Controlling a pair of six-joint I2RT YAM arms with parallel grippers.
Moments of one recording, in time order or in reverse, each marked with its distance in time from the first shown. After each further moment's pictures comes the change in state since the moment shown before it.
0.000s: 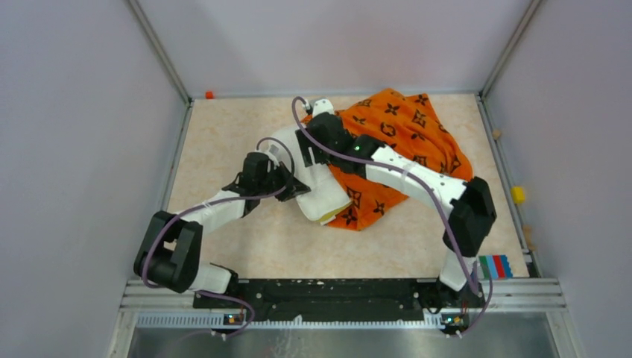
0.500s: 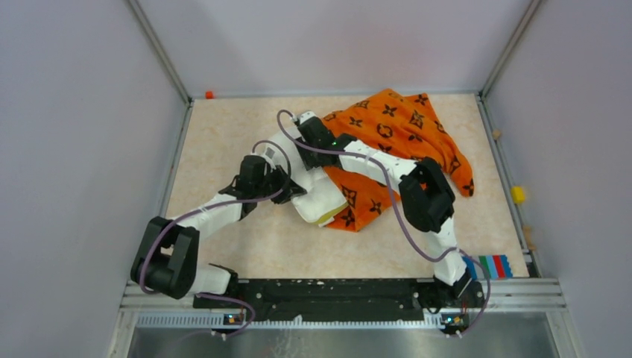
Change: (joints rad) left arm 0.010 -0.050 -0.047 -0.033 -0.026 0.024; right arm -0.108 0.369 0.132 0.096 -0.158 -0.147
